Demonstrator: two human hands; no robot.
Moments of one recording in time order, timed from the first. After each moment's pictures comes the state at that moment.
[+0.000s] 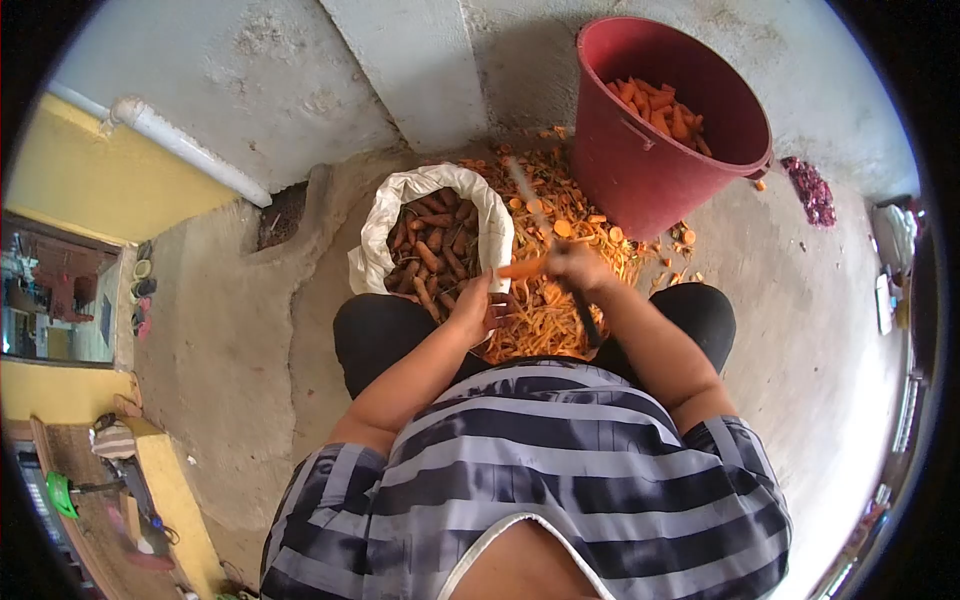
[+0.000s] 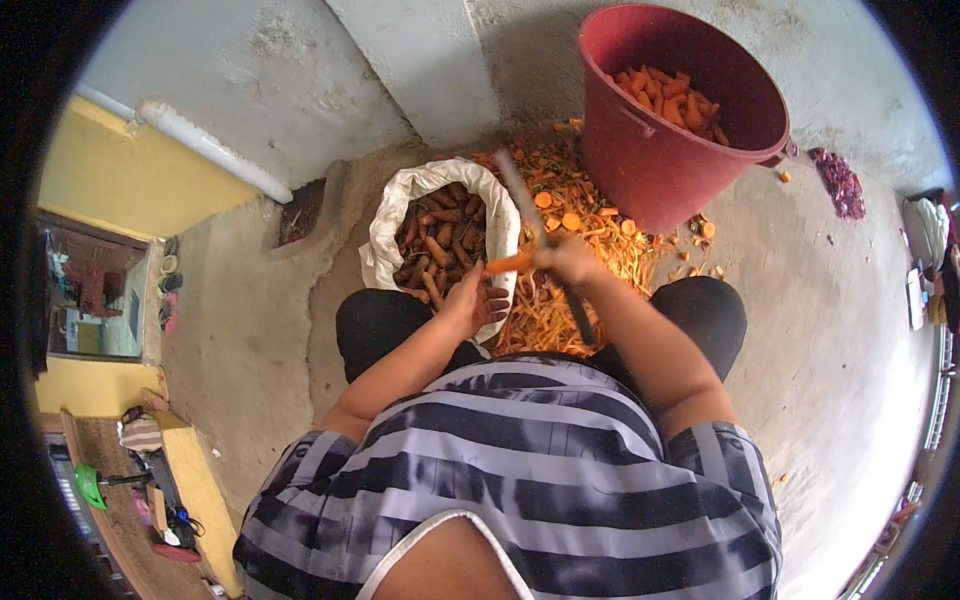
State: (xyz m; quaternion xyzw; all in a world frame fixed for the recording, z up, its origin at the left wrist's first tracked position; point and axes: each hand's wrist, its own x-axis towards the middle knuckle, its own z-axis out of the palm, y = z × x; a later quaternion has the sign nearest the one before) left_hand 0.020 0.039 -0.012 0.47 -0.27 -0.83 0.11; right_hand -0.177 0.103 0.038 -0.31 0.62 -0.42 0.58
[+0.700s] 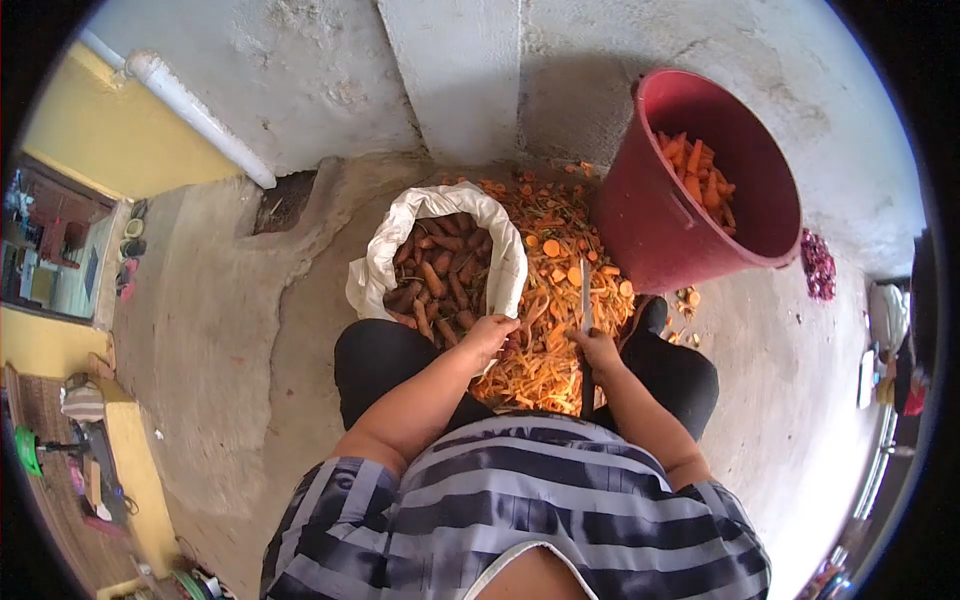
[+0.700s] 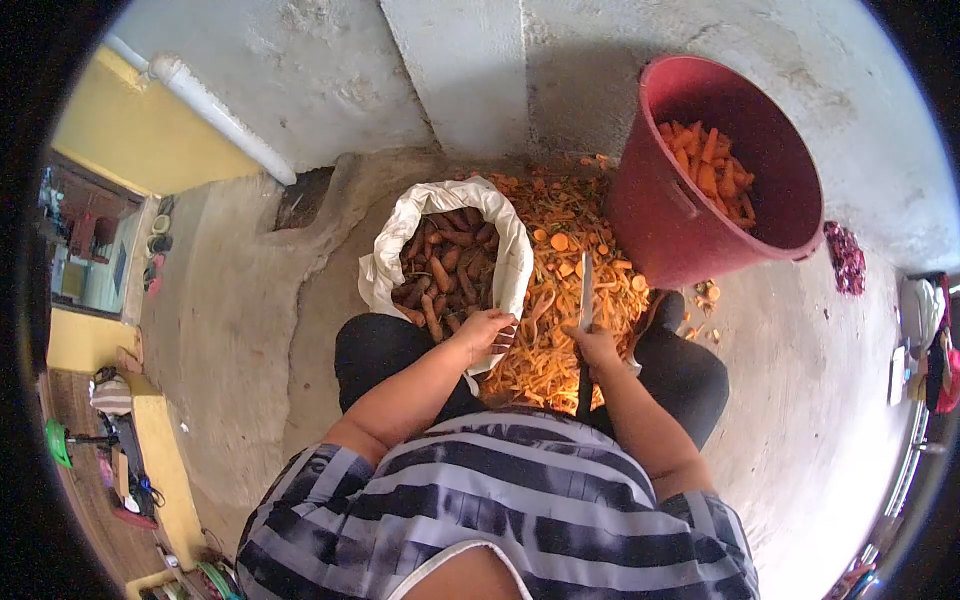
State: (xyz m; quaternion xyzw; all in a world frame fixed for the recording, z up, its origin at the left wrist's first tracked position) left_hand 0.003 -0.012 -0.059 0.51 -0.35 -0.78 0.03; right_hand -0.186 0.108 -0.055 -0.11 0.73 -0.39 0.55
